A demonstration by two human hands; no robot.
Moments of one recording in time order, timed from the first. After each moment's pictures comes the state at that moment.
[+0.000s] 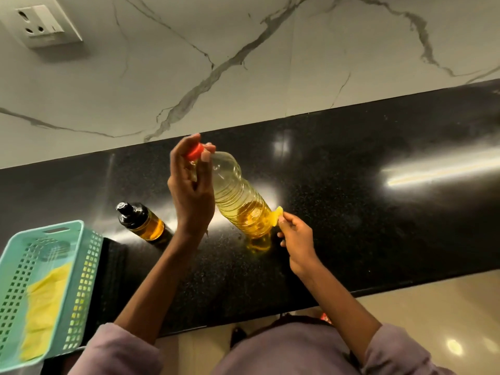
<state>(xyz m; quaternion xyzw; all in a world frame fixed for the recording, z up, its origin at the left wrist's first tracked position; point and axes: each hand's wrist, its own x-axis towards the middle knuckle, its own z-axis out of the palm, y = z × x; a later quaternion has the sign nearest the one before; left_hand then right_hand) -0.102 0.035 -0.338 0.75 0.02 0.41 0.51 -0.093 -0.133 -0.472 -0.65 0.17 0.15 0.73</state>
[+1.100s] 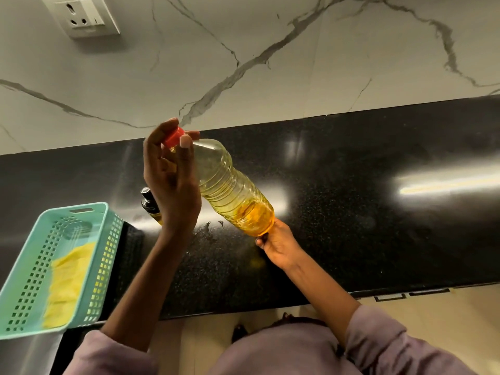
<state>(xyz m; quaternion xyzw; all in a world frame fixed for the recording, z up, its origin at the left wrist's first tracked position) -0.146 0.061 -0.300 0.70 0.02 0.48 0.52 -0.109 -0.074 -0.462 -0.50 0.16 0.33 0.78</state>
